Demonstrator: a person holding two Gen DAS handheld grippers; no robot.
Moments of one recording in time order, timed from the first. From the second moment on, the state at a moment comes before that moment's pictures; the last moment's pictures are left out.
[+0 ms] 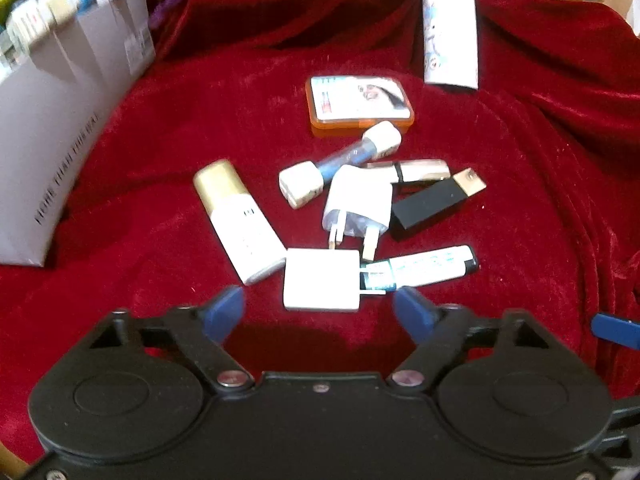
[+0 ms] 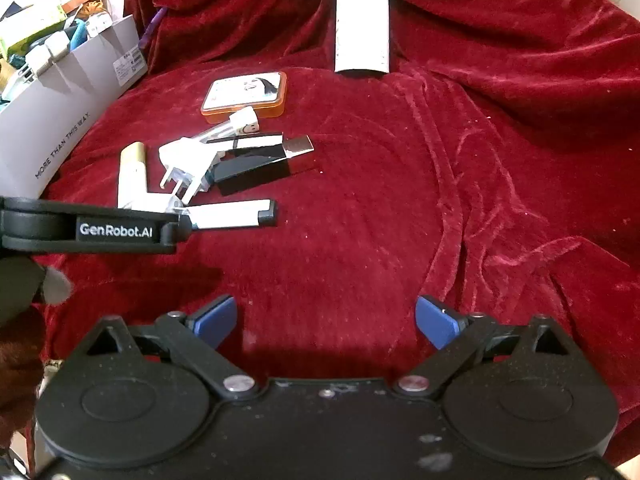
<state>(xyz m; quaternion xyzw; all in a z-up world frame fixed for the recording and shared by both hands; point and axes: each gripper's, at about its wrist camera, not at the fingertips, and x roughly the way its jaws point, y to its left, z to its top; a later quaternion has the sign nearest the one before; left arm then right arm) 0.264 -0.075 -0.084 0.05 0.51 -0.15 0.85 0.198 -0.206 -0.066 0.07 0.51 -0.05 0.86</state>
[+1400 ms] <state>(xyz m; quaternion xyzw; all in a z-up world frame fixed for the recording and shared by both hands) 0.256 -0.026 -0.086 0.06 0.50 -0.16 0.85 0.269 -0.173 -0.087 0.05 0.50 -0.05 0.86</state>
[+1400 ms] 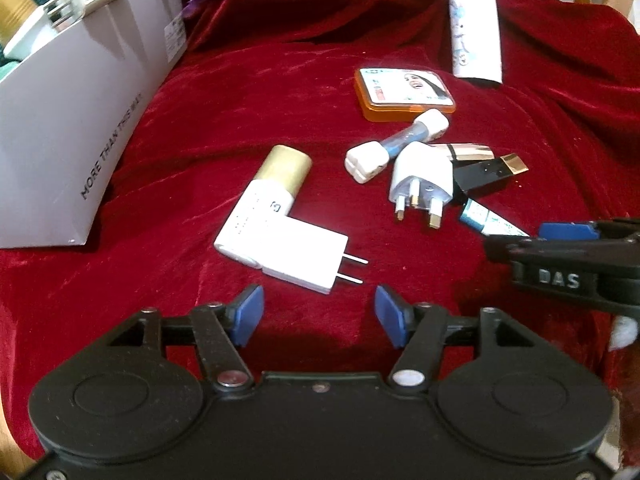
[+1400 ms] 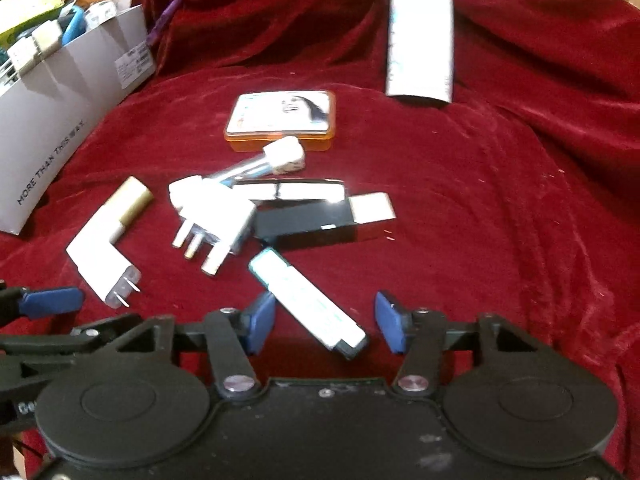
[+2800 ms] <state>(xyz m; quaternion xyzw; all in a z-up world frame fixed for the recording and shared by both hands) 0.245 -0.071 -0.068 0.21 0.39 -0.33 0.83 0.226 -0.236 -0.075 0.11 0.49 -0.10 0.86</state>
